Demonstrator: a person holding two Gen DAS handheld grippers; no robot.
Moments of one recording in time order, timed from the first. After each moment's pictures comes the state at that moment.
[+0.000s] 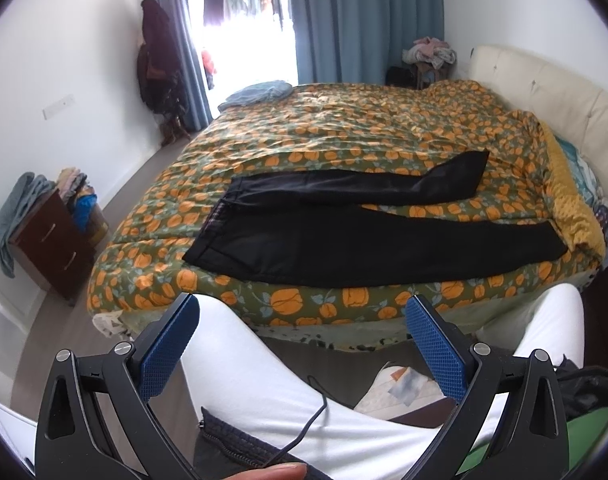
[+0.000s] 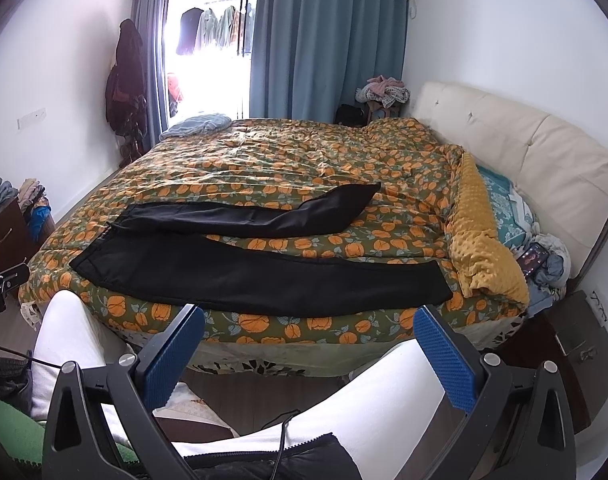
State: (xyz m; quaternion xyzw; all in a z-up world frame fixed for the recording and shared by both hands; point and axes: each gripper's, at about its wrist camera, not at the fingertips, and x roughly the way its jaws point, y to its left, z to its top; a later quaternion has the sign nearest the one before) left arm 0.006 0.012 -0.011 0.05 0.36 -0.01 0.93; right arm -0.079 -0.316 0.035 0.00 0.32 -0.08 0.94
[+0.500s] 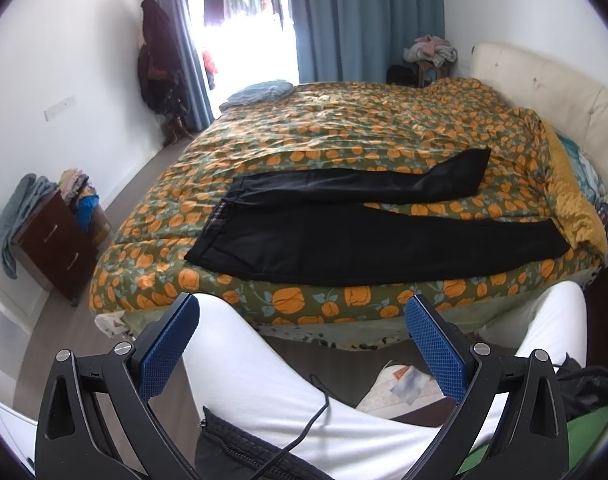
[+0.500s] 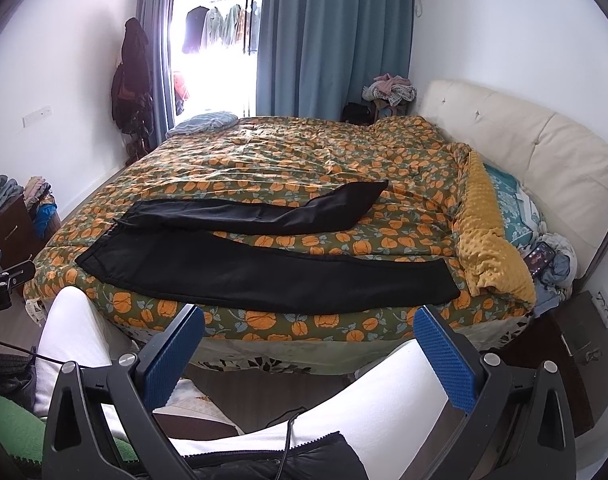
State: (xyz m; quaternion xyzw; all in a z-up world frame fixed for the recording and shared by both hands) left arm 0.007 0.015 -0.012 0.05 0.36 -0.01 0.93; right arm -0.080 -0.311 0.032 0.00 0.32 -0.06 0.94
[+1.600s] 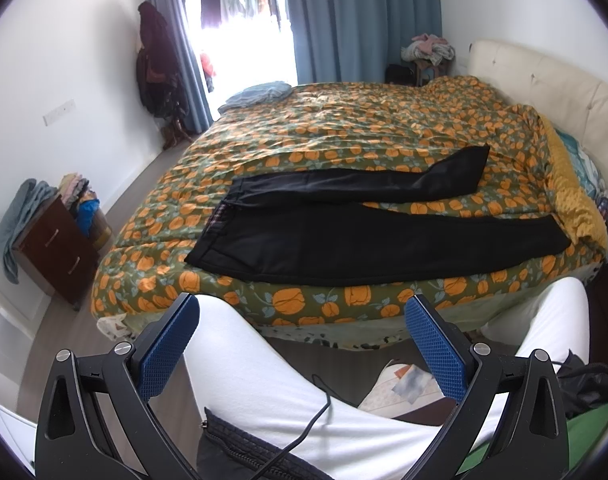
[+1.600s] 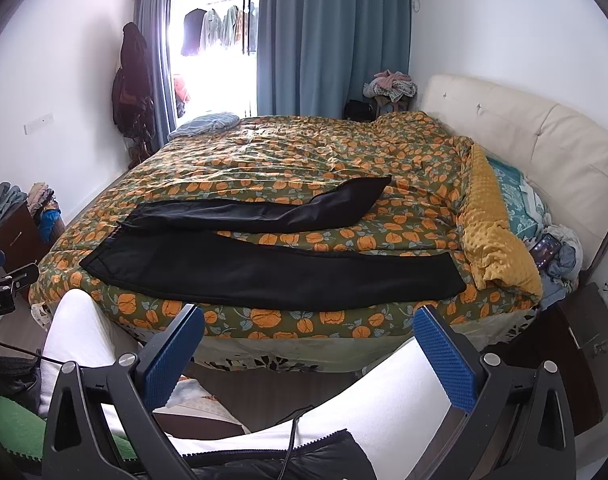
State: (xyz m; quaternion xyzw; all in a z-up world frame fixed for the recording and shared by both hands) left arm 0.007 0.013 -0.012 0.05 0.36 -0.01 0.93; right arm -0.082 -0.318 0.027 0.01 0.33 -0.06 0.94
